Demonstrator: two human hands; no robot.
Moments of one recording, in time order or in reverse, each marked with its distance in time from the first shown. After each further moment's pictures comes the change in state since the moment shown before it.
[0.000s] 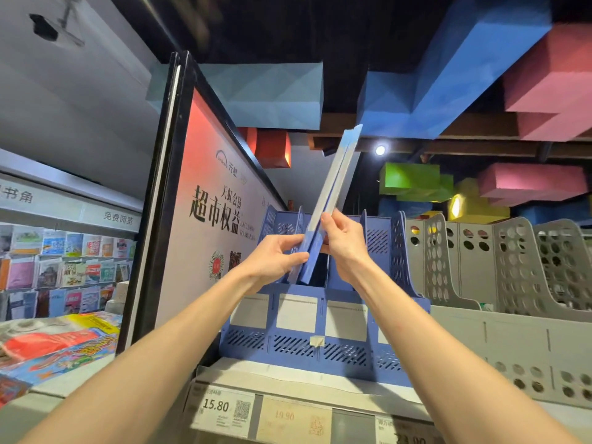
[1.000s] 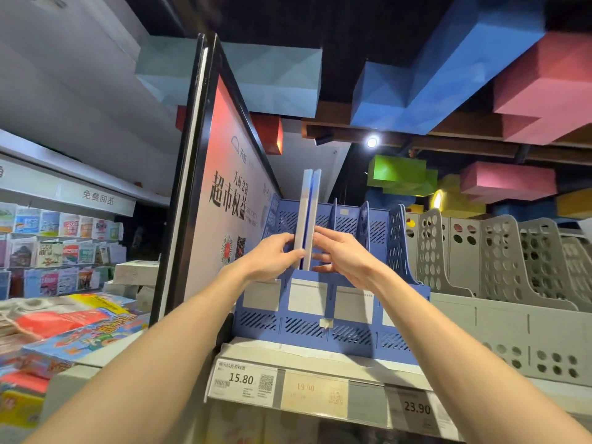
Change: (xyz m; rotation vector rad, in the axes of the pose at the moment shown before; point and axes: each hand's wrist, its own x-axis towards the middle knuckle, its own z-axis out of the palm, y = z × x) left_hand -0.015 -0.021 -0.021 0.323 -0.069 -0.007; right_hand -0.023 0.016 -0.001 -0.222 -0.335 0.288
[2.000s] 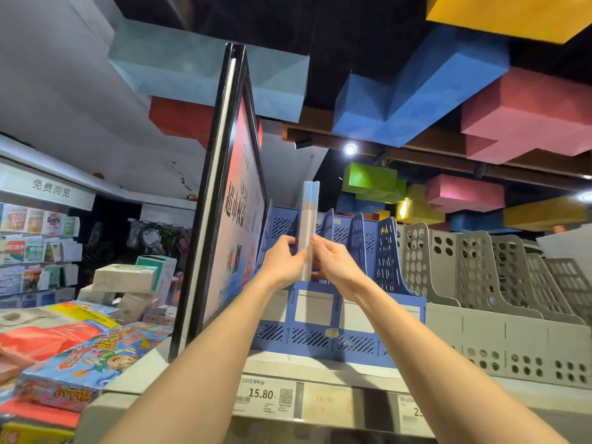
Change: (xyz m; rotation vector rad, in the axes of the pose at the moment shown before) left_hand 0.014 0.001 0.009 -0.301 0.191 -0.194; right_hand -0.007 -0.018 0.042 -0.087 0.215 -0.046
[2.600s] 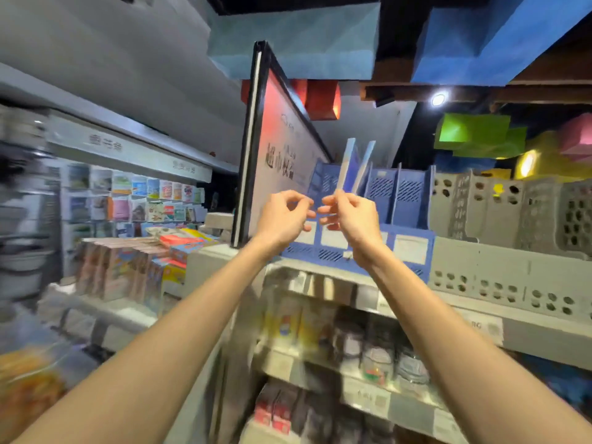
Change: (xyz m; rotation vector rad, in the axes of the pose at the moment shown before) left_hand -0.180 0.082 -0.016 -0.082 0.353 0.056; right_hand -0.143 -0.053 -0.009 0.227 0.092 -0.065
